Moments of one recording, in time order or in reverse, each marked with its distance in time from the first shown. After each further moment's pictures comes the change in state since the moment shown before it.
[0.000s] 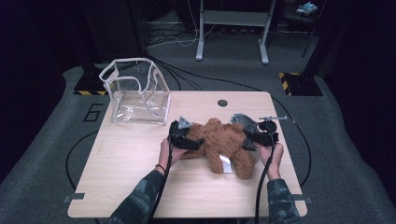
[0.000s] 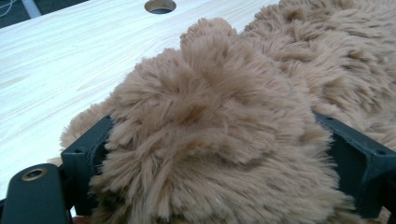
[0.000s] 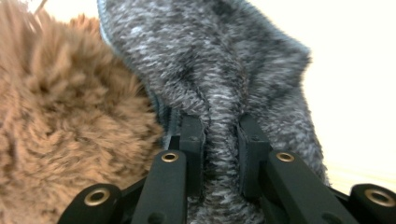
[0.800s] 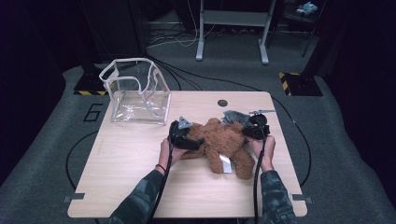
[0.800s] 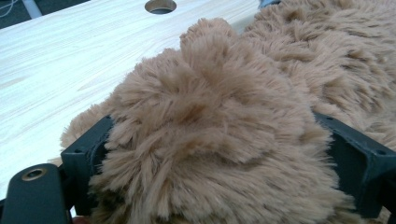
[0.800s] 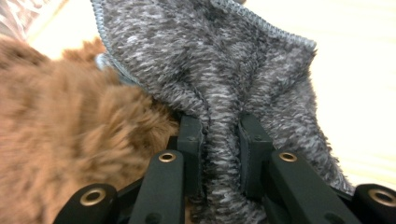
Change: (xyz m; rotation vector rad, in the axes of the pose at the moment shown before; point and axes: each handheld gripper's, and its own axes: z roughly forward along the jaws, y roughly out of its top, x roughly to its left) left arm 0.000 0.000 0.000 0.001 0.001 0.003; right arm 0.020 0.023 0.020 0.001 0.007 -0.074
